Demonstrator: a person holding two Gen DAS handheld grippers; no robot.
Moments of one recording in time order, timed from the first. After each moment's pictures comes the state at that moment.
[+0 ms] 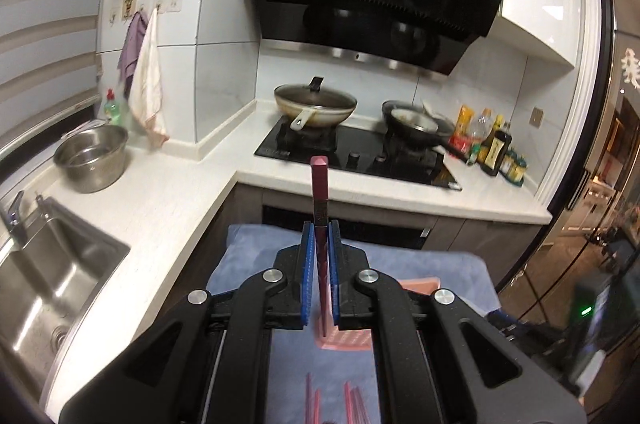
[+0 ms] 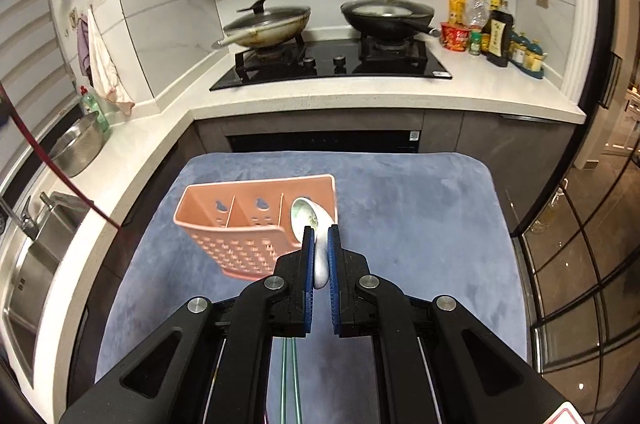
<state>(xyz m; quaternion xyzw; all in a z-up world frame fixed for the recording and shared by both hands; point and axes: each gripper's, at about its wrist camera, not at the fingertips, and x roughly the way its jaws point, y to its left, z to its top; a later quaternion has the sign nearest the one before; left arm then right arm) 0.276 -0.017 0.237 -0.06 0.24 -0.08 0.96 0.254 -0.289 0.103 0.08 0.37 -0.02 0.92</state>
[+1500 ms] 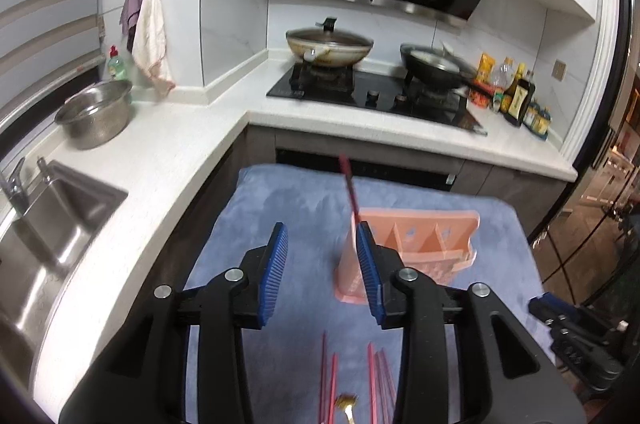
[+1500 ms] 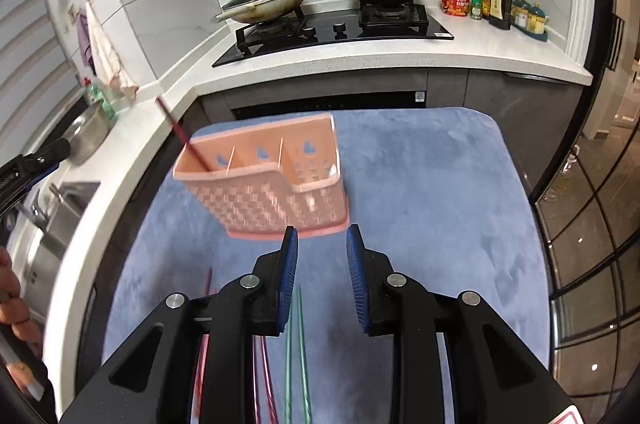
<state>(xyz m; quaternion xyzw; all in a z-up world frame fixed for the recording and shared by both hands) 0.271 -0.022 0.140 -0.03 0.33 -0.05 0.94 0.206 -0.290 0.065 0.11 0.40 -0.01 0.91</state>
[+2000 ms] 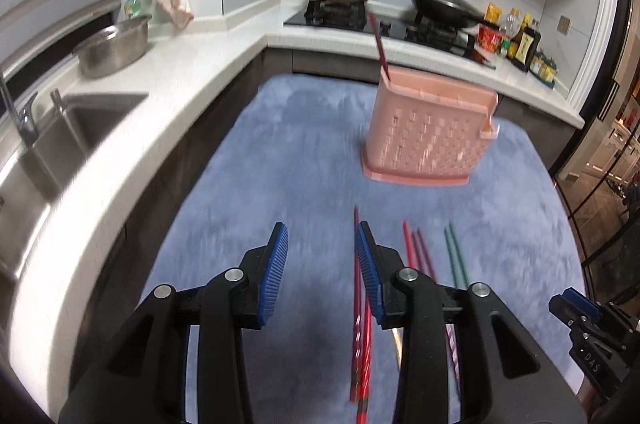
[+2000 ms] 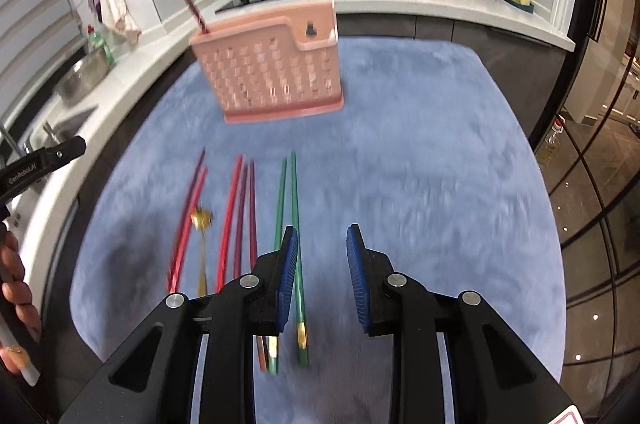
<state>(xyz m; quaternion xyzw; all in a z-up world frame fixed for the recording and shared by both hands) 0.179 0.007 0.037 -0.02 0.39 -0.04 0.92 0.095 -0.253 -0.016 0.08 0.44 -0.02 0.89</state>
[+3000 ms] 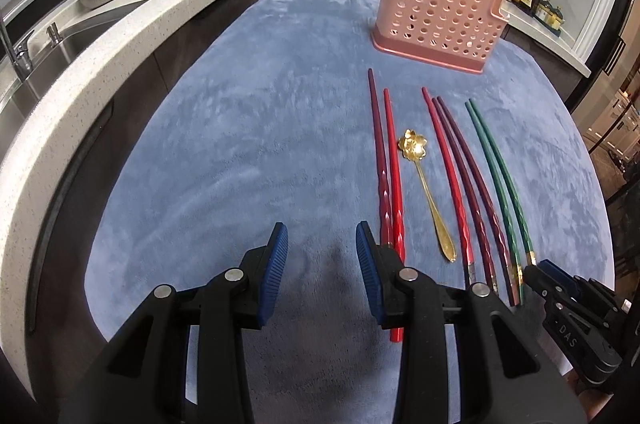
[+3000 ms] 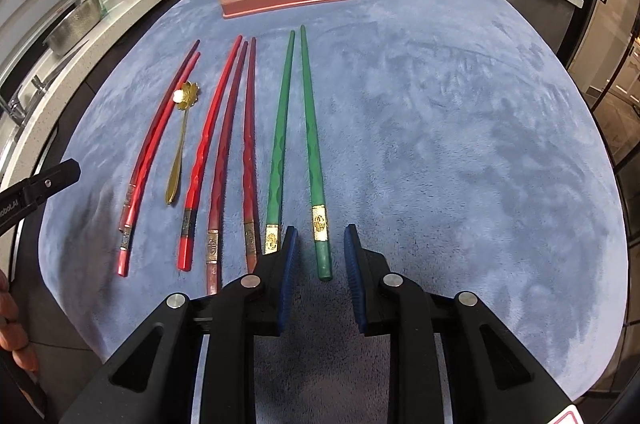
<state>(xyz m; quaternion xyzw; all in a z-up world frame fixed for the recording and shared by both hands) 0.120 0.016 -0.053 -0.02 0.47 -0.04 0.88 0.062 -0.221 -0.109 0.09 0.50 -0.02 0.86</state>
